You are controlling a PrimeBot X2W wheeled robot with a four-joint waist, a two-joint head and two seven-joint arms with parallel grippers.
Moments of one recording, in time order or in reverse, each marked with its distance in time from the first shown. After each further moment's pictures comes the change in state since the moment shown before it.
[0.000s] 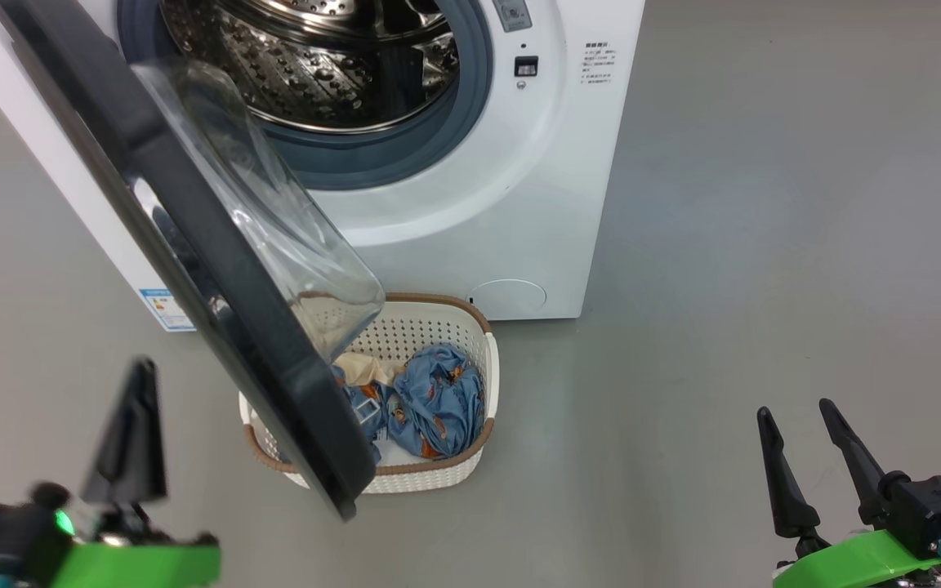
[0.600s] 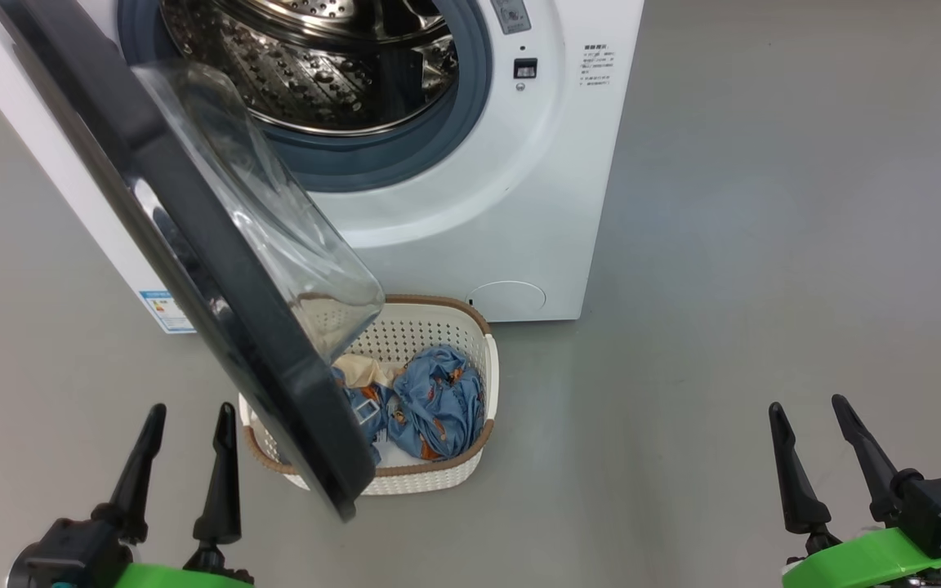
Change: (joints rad) left arm 0.012 -0.003 -0.041 0.074 0.002 0.000 0.000; right arm 0.001 -0.005 -0.017 -0.012 0.000 0.000 0.000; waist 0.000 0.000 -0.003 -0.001
